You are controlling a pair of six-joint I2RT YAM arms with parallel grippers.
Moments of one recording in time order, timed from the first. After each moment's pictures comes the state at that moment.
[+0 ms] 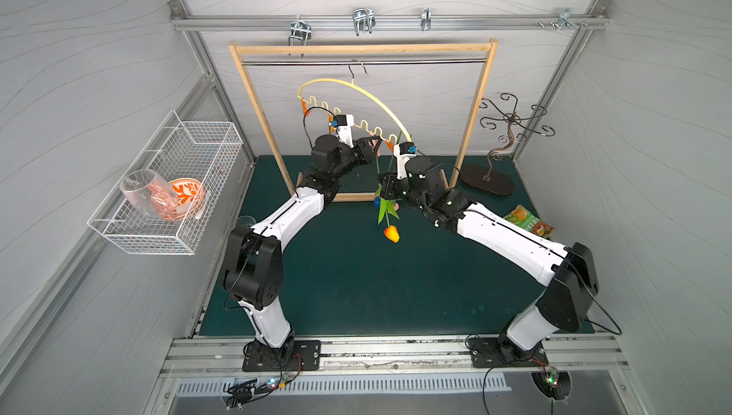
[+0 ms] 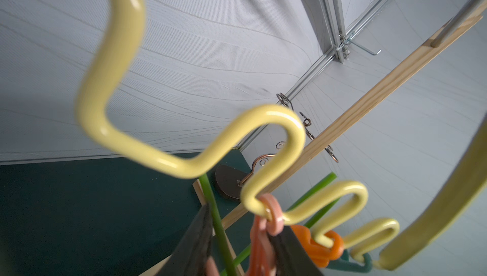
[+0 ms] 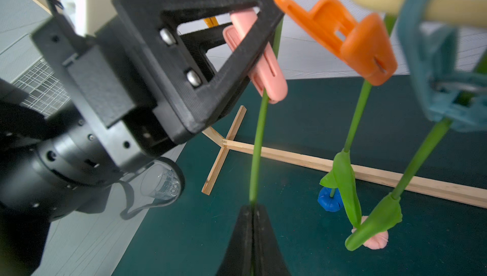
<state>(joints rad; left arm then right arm) -0.35 1.74 1.39 0.34 0.41 -0.67 0.83 1.60 1.42 -0.16 0.07 0.53</state>
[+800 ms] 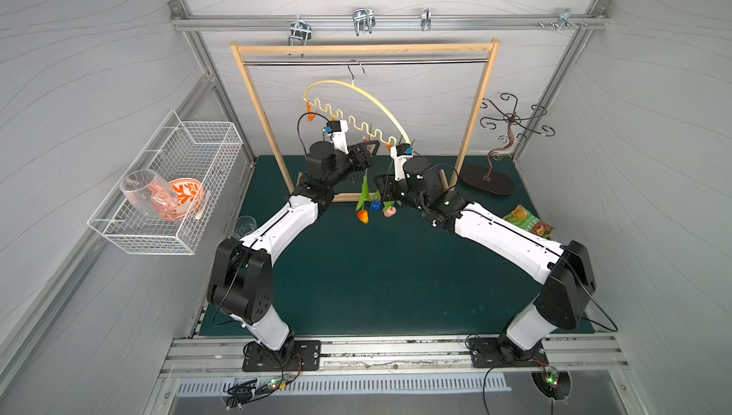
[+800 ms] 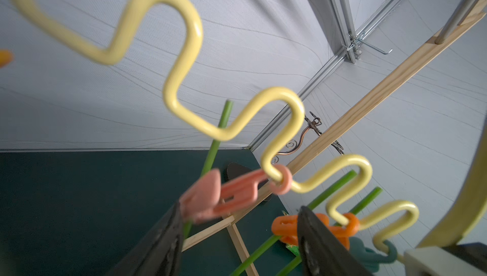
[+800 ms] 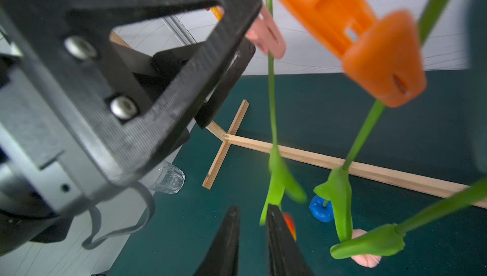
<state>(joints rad) -0.35 1.62 1.27 0.32 0.33 -0.64 0.83 1.62 1.42 -0.16 0.06 0.51</state>
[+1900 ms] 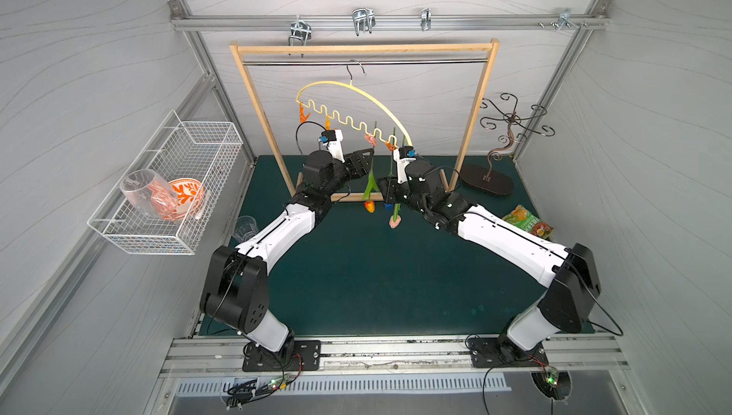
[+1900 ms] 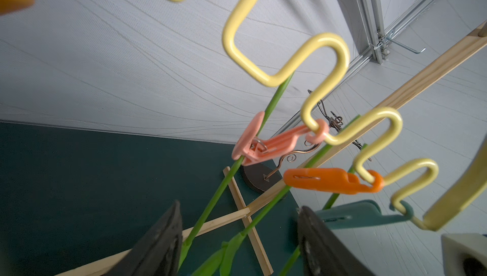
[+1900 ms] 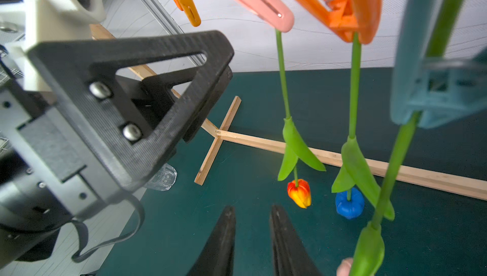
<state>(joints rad) -0.35 1.57 1.17 0.32 0.26 -0.63 0.83 1.59 1.39 -0.18 0.08 0.50</state>
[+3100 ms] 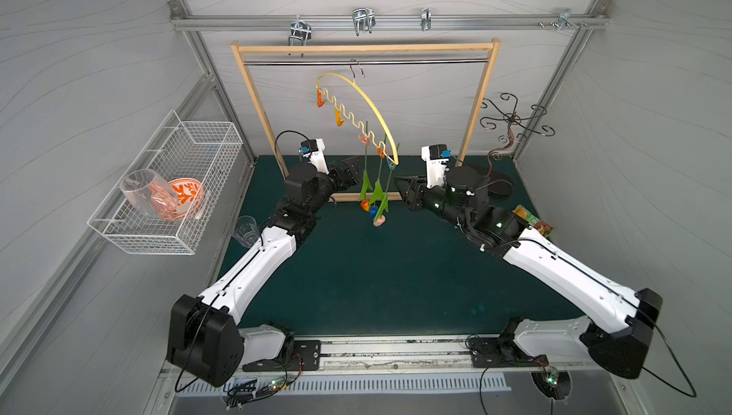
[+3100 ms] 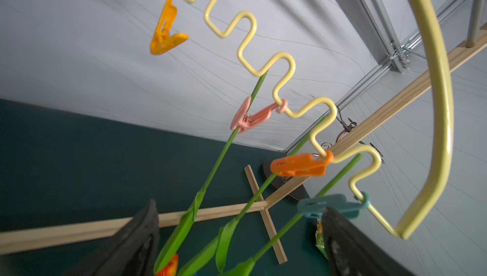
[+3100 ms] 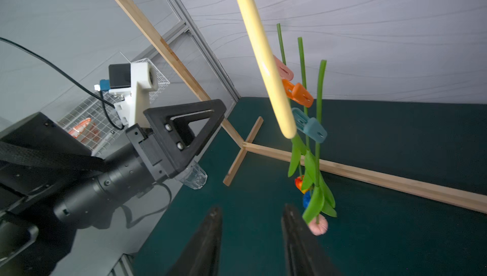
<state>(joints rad) -0.35 1.25 1.00 0.12 0.08 -0.59 0.87 1.24 1.27 -0.25 0.10 0.45</state>
